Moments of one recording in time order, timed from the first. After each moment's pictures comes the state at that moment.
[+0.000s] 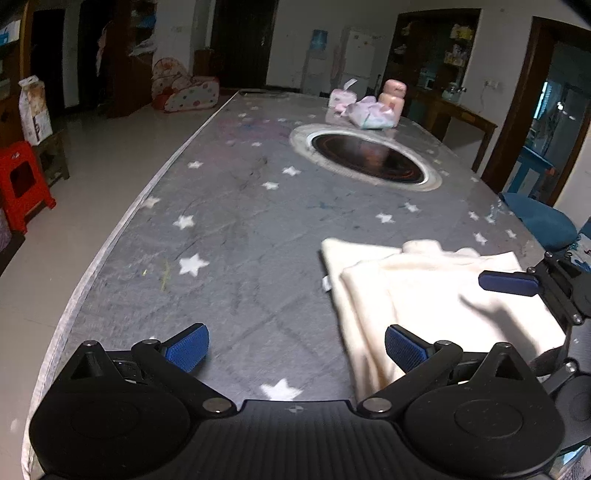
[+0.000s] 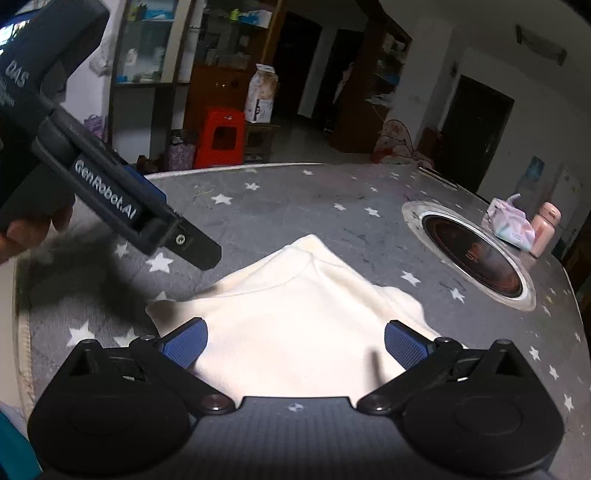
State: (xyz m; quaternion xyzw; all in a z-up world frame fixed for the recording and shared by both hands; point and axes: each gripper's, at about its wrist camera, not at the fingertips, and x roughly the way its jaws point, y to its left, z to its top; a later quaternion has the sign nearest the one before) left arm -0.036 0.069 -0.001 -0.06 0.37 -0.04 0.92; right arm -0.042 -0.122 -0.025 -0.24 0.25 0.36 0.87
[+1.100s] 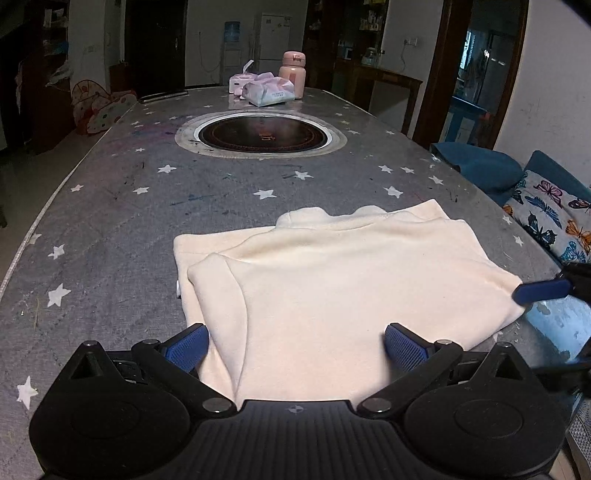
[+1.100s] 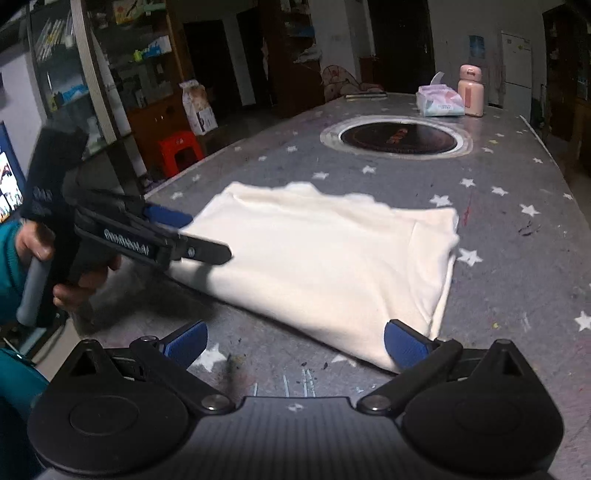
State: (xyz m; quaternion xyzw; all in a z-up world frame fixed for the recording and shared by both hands) left arm -0.018 -0.016 -0.022 0.01 0.39 -0.15 0.91; right arm -0.058 -0.269 -0.015 -0.03 0.37 0.32 0.88
